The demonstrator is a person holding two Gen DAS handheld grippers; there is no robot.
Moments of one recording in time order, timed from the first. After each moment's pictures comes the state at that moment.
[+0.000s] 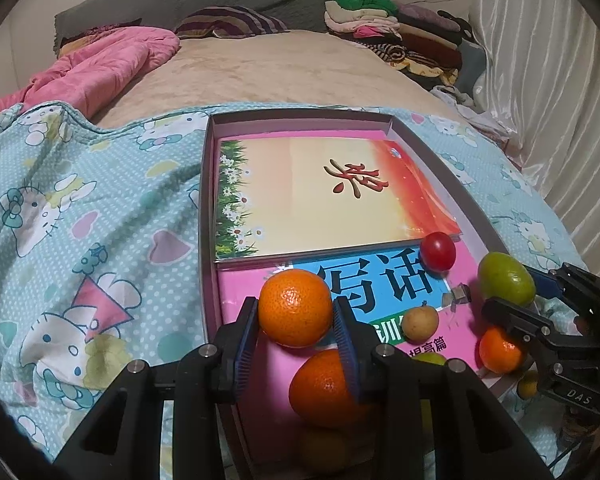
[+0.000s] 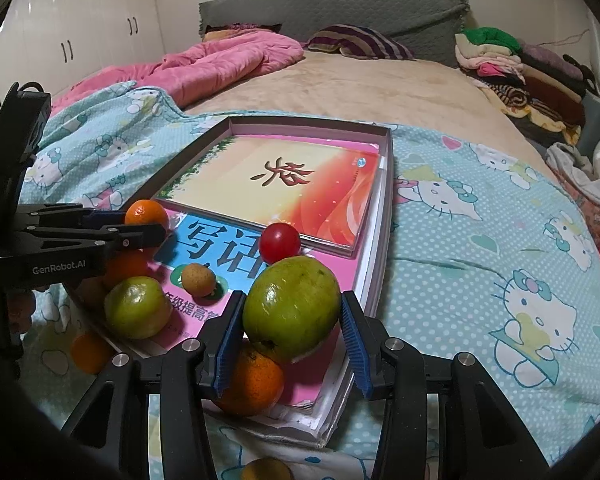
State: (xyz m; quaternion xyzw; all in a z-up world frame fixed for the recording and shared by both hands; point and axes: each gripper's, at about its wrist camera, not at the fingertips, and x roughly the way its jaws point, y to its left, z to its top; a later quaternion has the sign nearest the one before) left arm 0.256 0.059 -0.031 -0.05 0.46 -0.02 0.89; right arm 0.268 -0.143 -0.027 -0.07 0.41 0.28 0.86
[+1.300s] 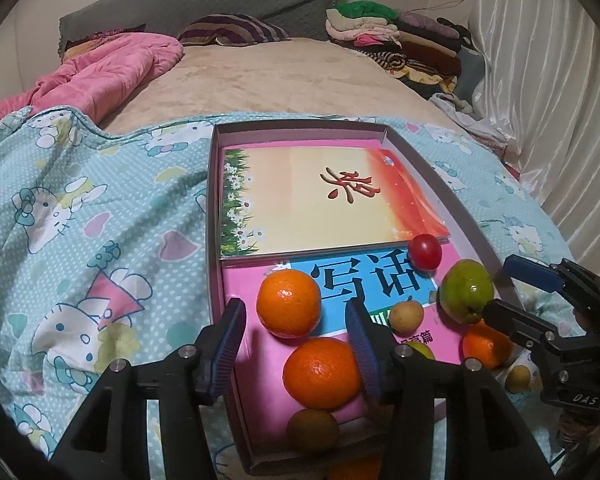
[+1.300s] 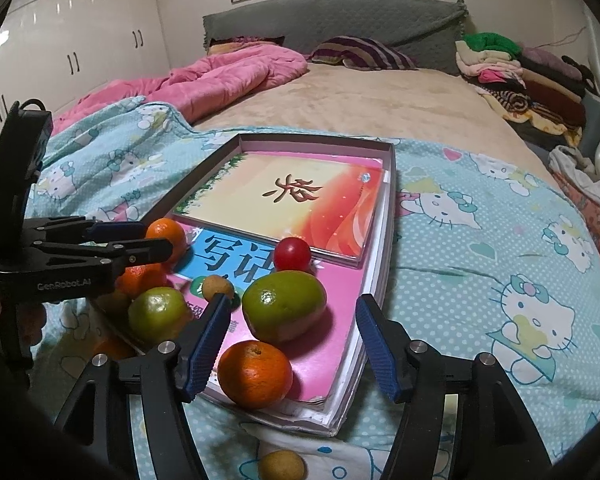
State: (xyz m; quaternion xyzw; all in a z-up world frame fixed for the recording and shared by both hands) left arm 0.240 0.060 -0.016 -0.05 0.45 -0.02 0.89; right arm 0.258 -0.147 -0.013 -0.06 0.39 0.29 0.87
